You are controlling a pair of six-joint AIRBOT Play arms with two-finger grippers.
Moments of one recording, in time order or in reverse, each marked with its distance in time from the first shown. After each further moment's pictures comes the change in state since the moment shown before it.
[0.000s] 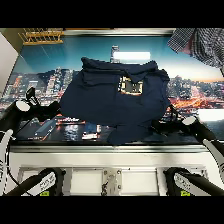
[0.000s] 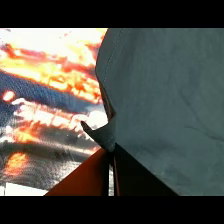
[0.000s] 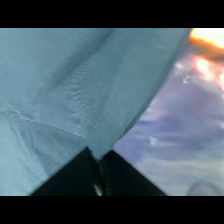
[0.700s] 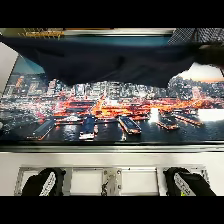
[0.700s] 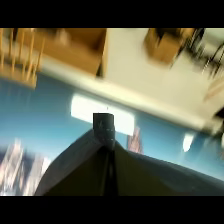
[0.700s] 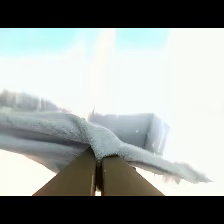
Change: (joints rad) left arm 0.000 0.422 0.657 0.000 0.065 0.002; right arm 0.025 0.285 1.016 -0.220 0.123 -0.065
